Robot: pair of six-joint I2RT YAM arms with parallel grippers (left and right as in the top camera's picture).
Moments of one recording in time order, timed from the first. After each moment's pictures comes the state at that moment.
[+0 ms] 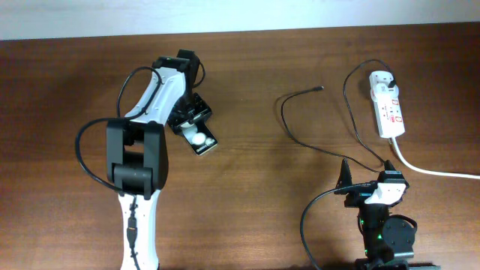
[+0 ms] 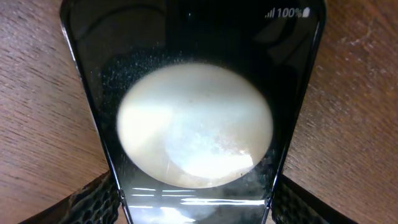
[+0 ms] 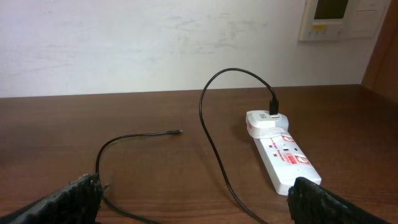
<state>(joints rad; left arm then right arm) -0.21 2.39 1.97 -1.23 0.03 -0.76 0.03 0.01 0.01 -0.07 0.08 0.04</state>
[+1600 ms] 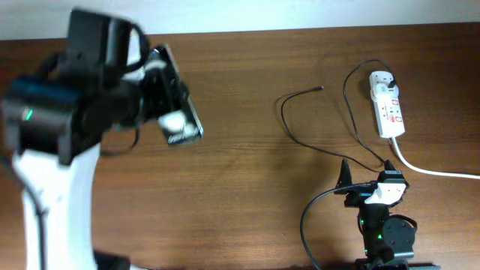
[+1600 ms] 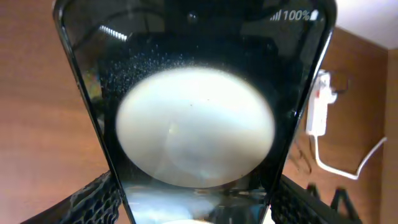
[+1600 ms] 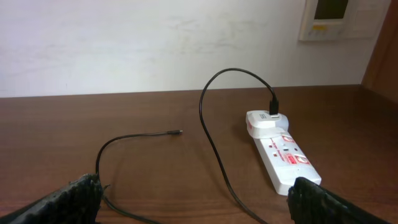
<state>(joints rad) -0.26 1.65 2.38 -1.69 0.13 -0.52 0.03 0.01 0.01 -0.07 0.08 0.04</state>
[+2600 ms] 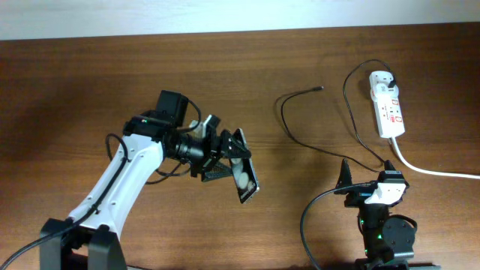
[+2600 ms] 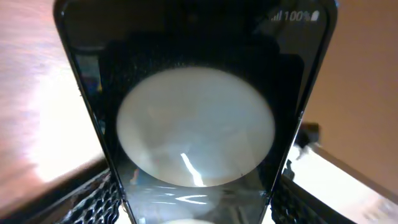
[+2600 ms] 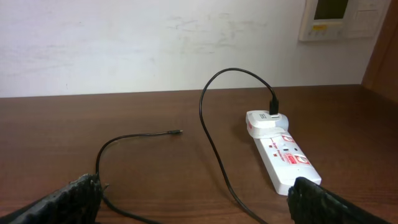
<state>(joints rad) -0.26 1.60 1.16 -0.93 1.04 -0.59 0.03 0.01 0.01 -0.07 0.08 0.04</state>
